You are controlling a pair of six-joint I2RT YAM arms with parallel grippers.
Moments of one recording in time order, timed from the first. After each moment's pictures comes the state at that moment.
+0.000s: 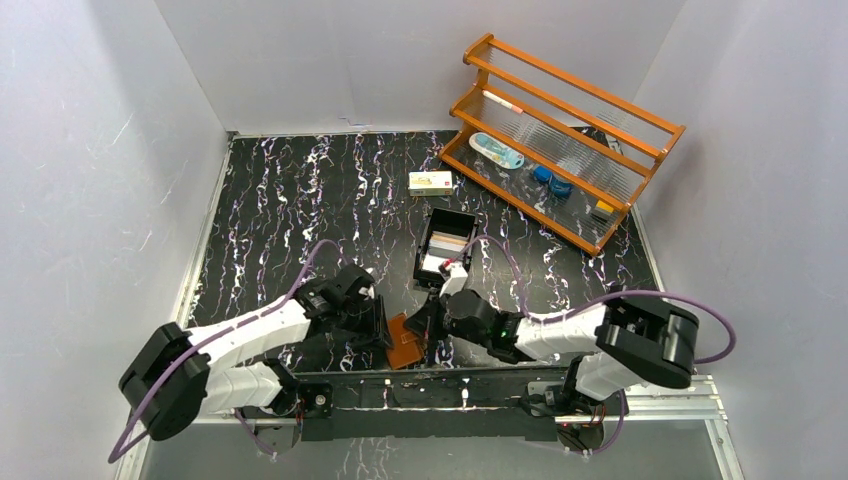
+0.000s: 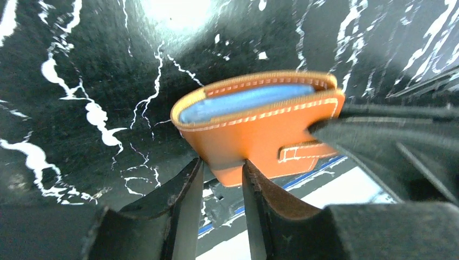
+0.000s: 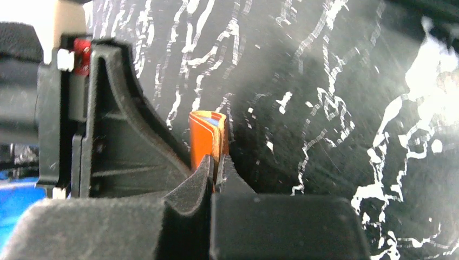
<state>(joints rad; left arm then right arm) -0.78 1.17 0.50 -0.43 0.27 -0.88 1.19 1.45 0.41 0.57 0.14 0.98</state>
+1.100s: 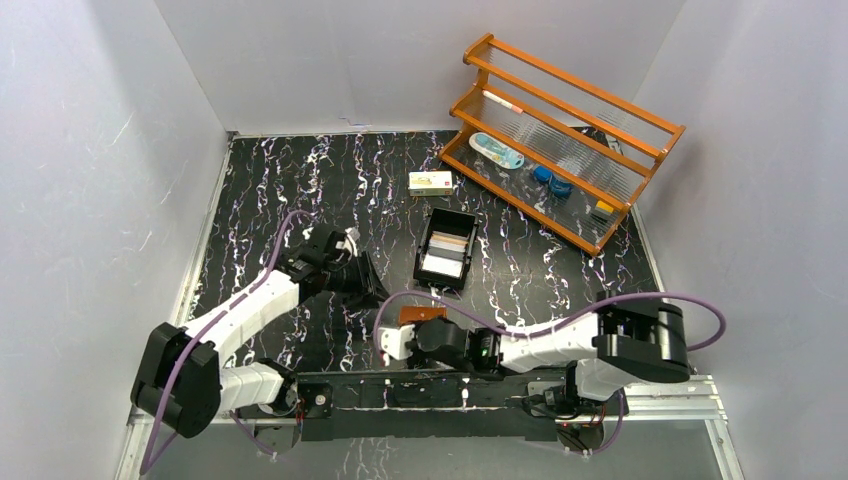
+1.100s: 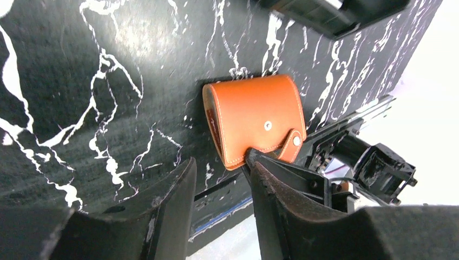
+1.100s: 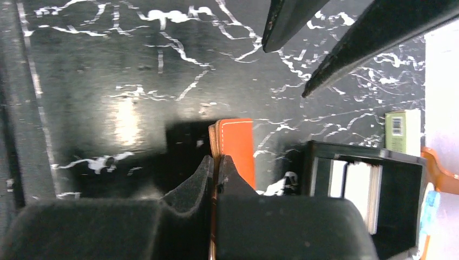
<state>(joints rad) -0.48 1.20 0.72 -0.50 0.40 -0.78 1.41 1.45 0.57 0.32 0.34 -0.54</state>
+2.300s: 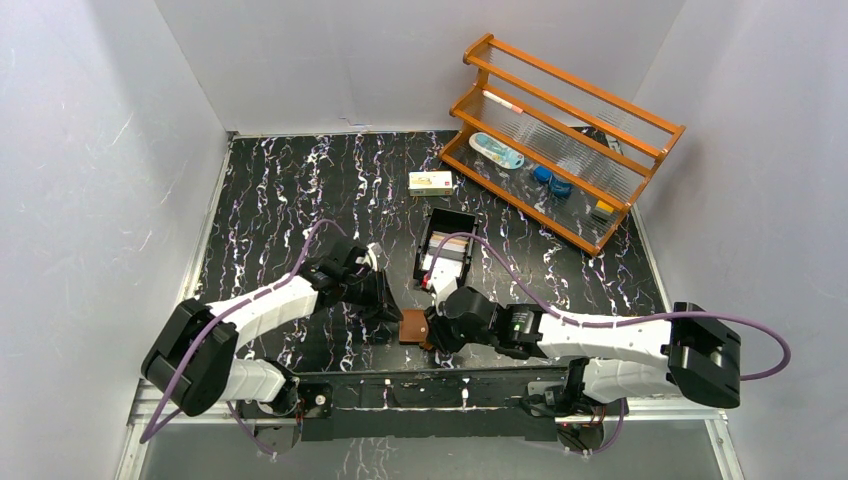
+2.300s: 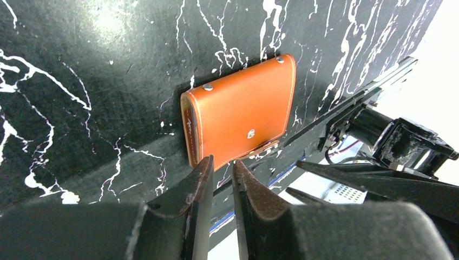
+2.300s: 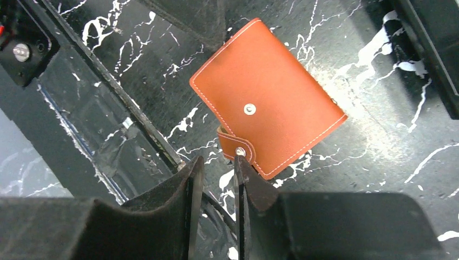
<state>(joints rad) -0.60 1.31 0.61 -0.31 0.45 -0.80 1.26 1.19 0.61 -0.14 0.11 0.43</state>
